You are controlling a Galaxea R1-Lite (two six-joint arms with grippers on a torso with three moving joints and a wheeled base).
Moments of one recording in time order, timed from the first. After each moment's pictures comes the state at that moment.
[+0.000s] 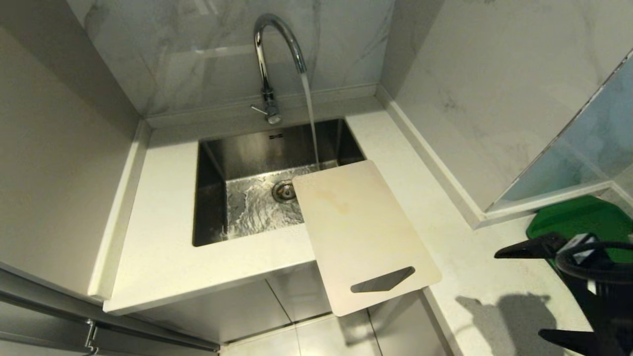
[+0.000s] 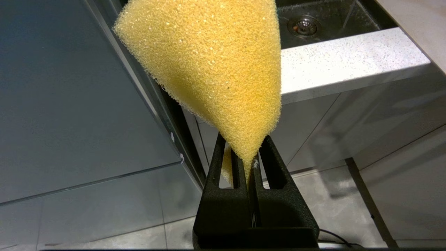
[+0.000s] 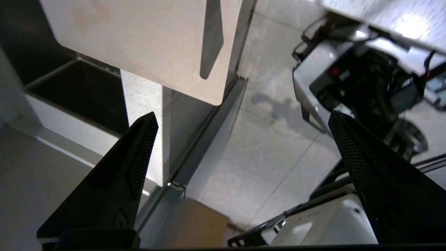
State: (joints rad) left arm 0.02 0.00 0.00 -0.01 0.01 0.00; right arm 0.15 1.18 -0.97 0.57 0.13 1.22
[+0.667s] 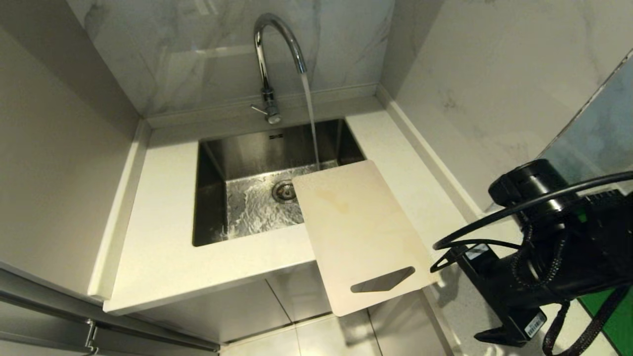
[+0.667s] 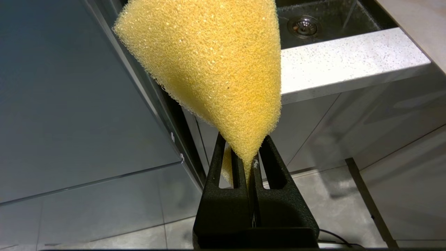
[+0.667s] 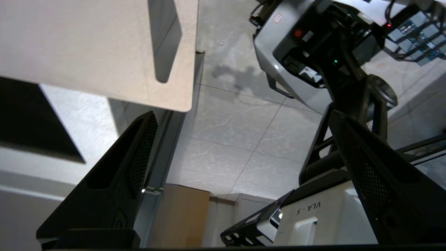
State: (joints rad) left arm 0.02 0.00 0.00 -0.01 0.01 0.00; right arm 0.26 1.54 -1.05 0.56 0.13 1.31
